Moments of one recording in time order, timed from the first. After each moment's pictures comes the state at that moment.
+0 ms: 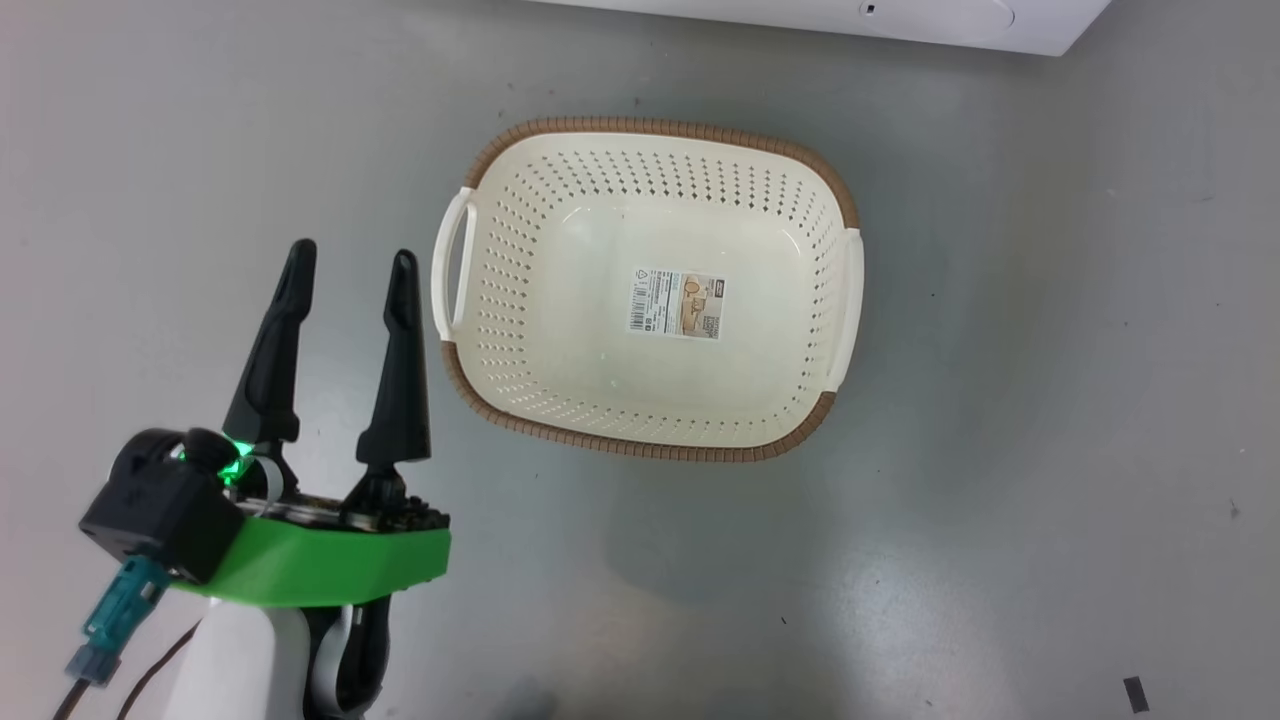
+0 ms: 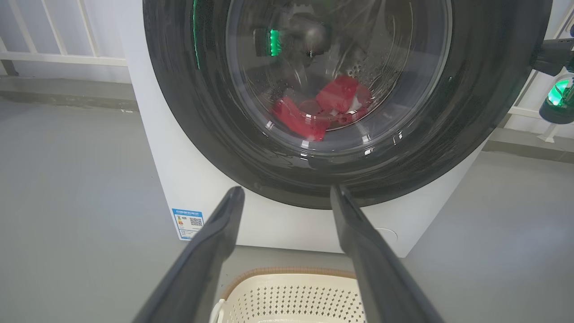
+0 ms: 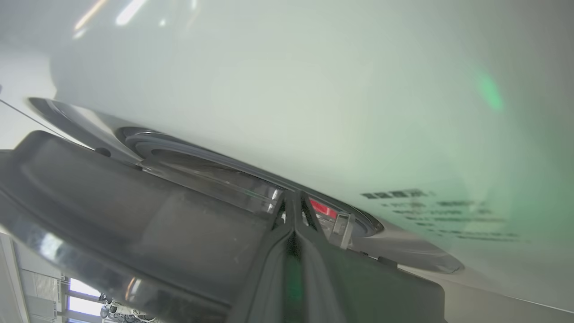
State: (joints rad) left arm -0.35 0.03 -0.09 -0.01 -0.30 -0.07 -0.25; right arm -1.42 -0.45 0.35 0.69 1.57 0.13 0.50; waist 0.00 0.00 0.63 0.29
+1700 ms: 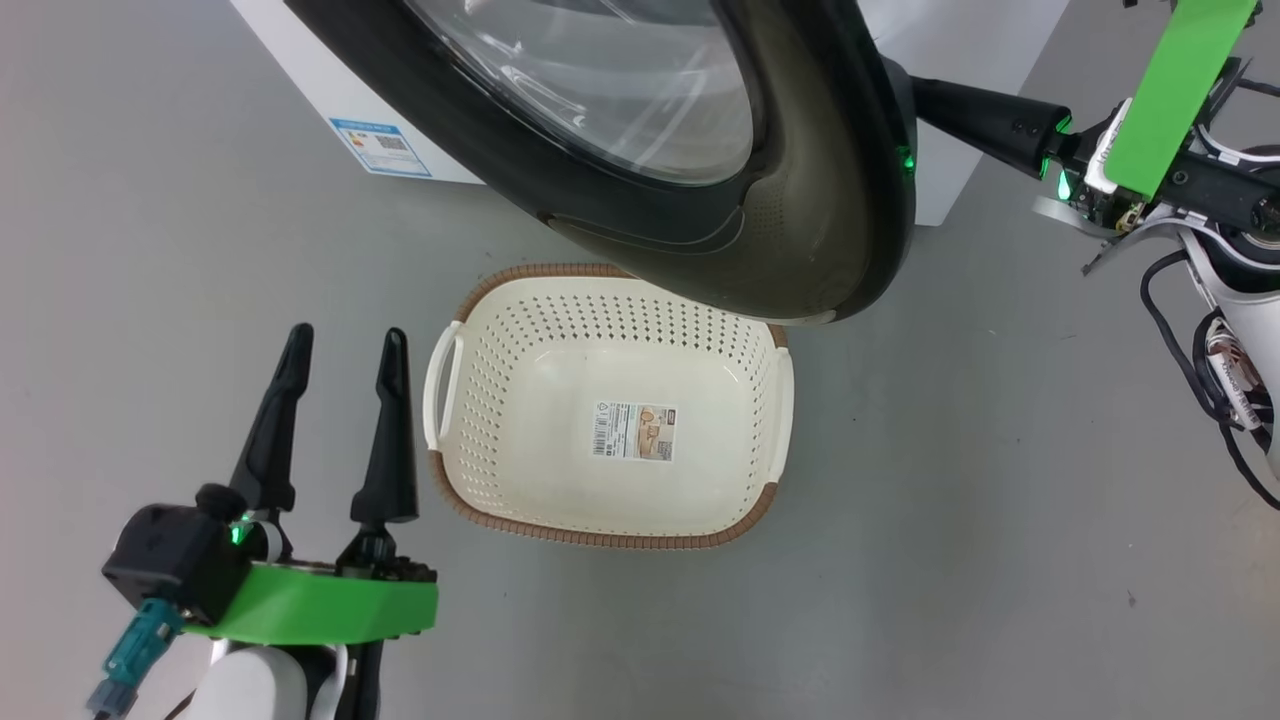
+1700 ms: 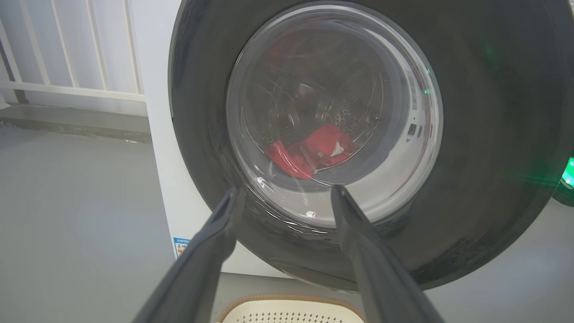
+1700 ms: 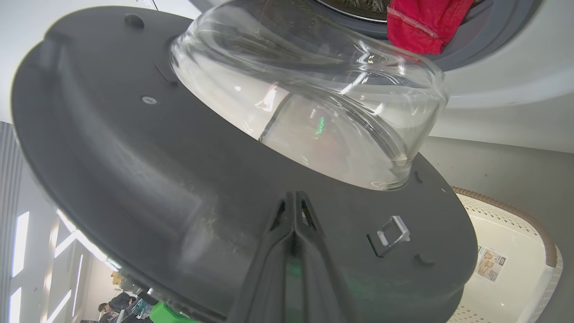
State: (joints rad) left arm -0.26 0.03 -0.06 0.04 -0.29 -0.07 -0.25; right arm -0.98 -0.38 0.39 0.46 1.69 0.12 0.74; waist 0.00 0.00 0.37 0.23
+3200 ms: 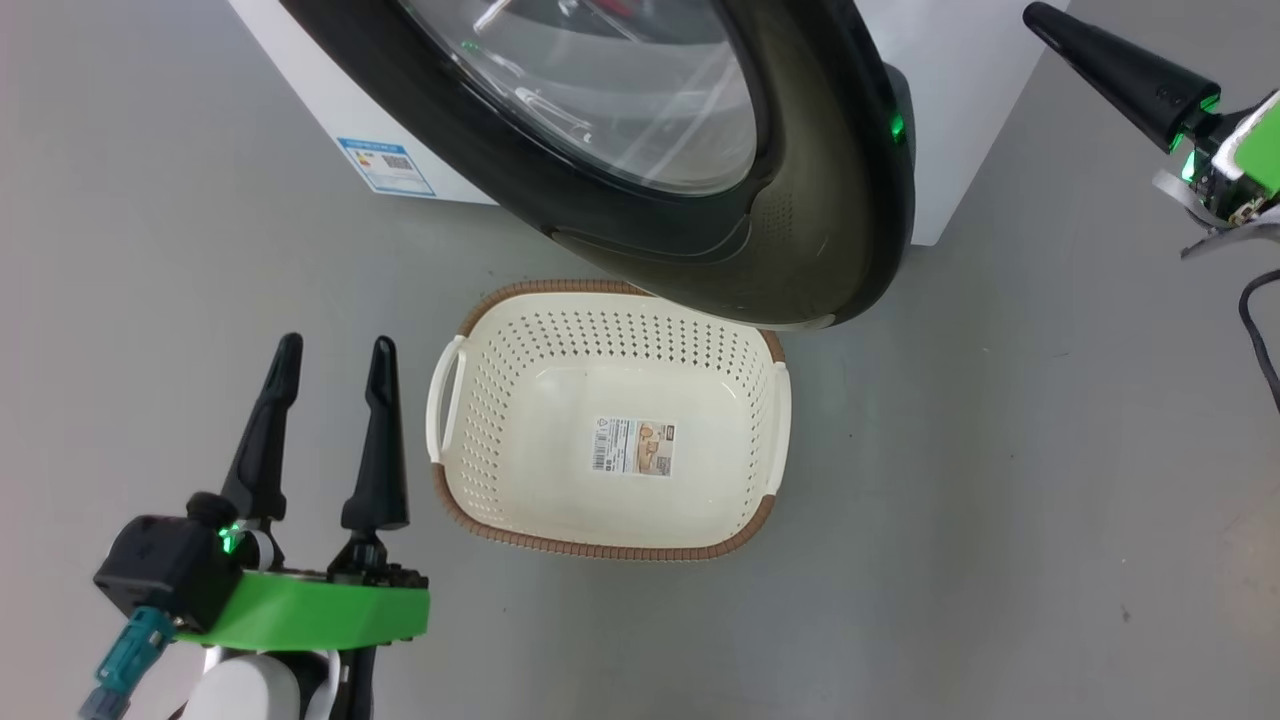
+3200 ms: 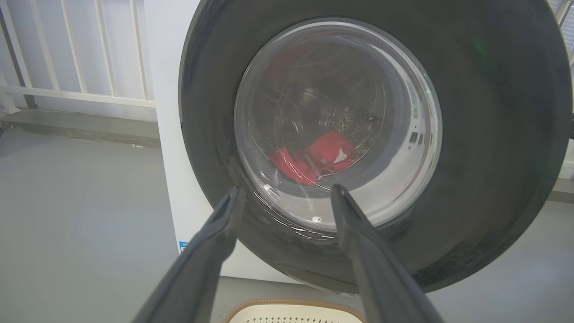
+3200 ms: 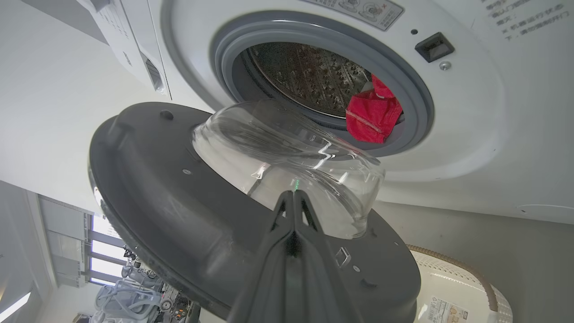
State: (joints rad) left arm -0.24 0.03 -0.04 0.04 -0.29 -0.07 -0.25; right arm -0.87 -0.43 0.20 0.40 1.62 0.12 0.59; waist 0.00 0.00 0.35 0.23
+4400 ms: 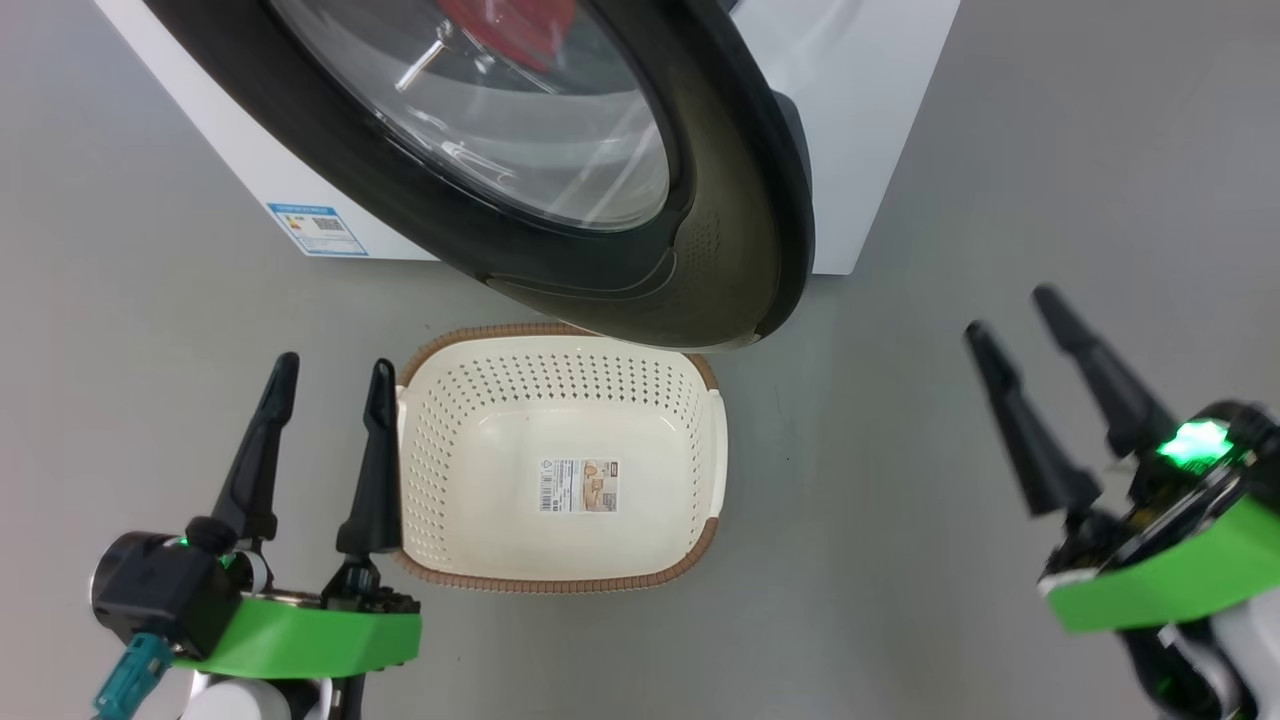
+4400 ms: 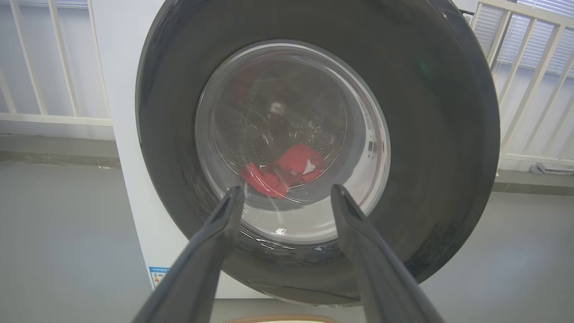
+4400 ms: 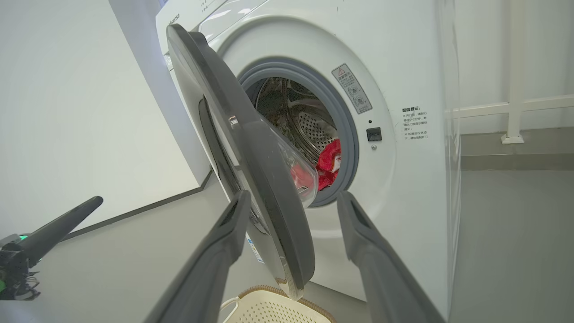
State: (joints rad) left arm -0.20 0.03 -0.02 0.01 -0.24 -0.10 -0.25; right arm -0.22 -0.46 0.29 -0.10 0.80 0.12 -0.26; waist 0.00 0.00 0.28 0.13
